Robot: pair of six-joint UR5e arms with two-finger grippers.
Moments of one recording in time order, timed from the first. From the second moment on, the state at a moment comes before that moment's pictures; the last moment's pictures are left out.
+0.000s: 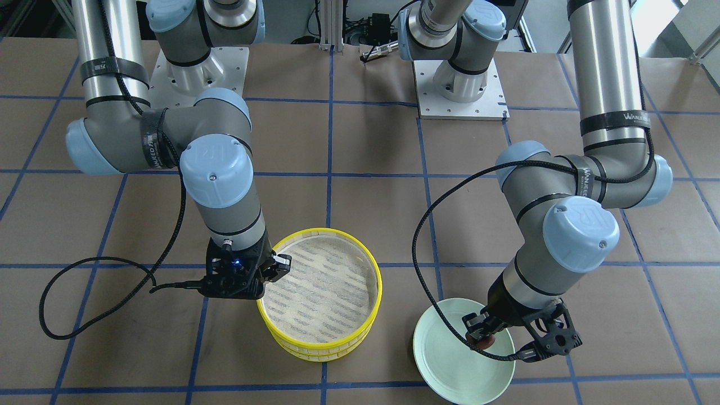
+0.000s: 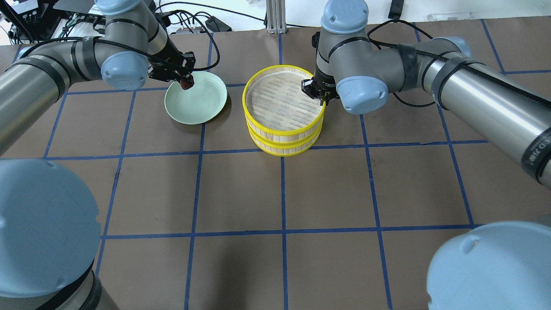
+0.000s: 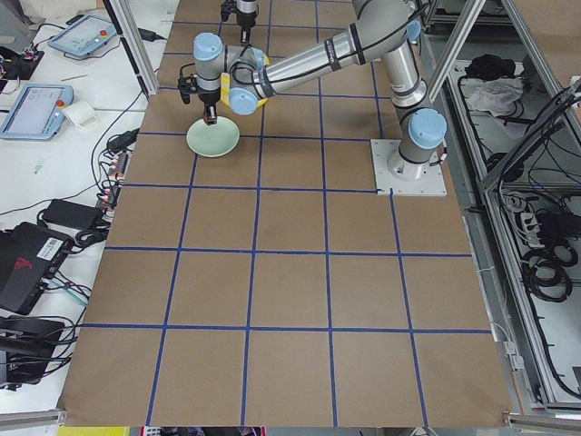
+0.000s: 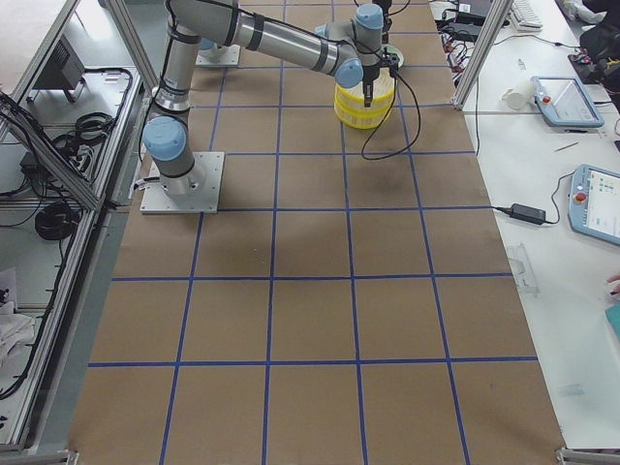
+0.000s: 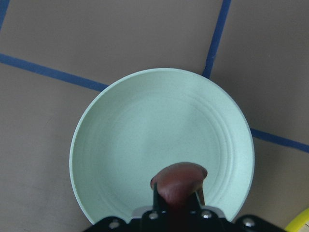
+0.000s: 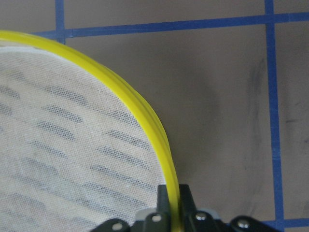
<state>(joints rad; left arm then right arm) -1.50 -2.10 -1.47 -0.97 1.50 -0.24 1.76 -1.13 1.59 -2.17 -1.58 0.24</state>
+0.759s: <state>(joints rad) -1.50 -2.09 -1.47 -1.01 1.50 -0.24 1.75 -1.12 1.59 -2.17 -1.58 0.25</state>
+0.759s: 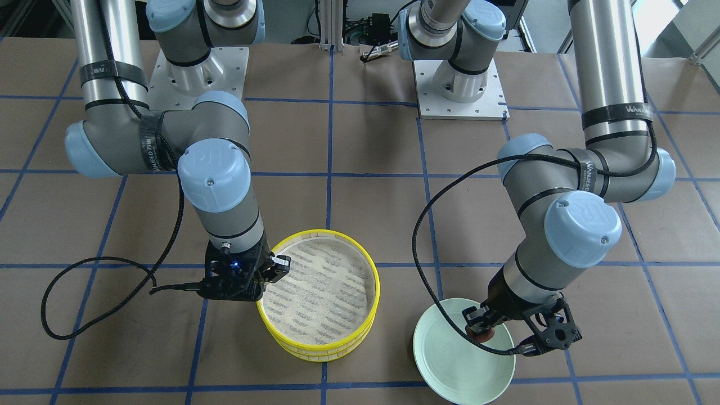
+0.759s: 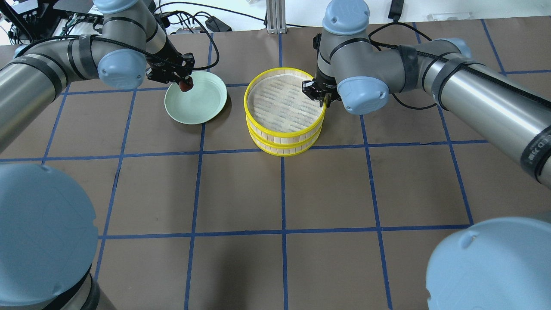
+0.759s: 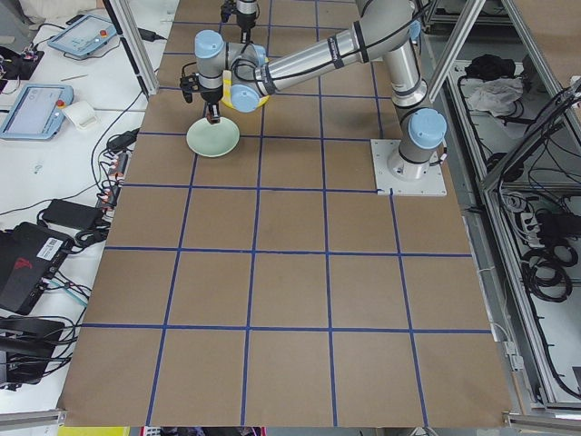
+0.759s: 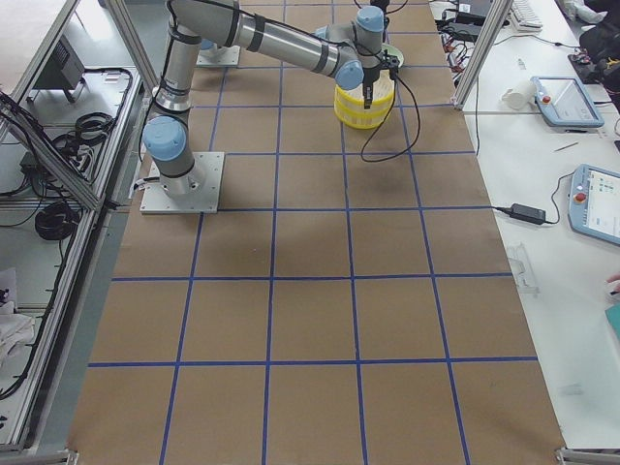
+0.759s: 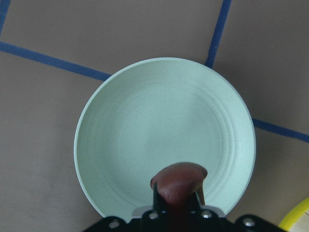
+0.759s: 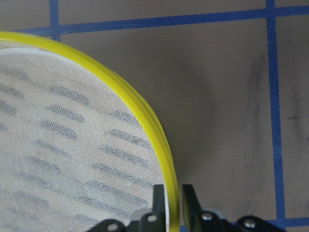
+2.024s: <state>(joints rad) -1.57 -1.96 -1.47 -1.08 1.49 -0.38 1.66 -1.39 1.57 -1.88 -1.58 0.06</state>
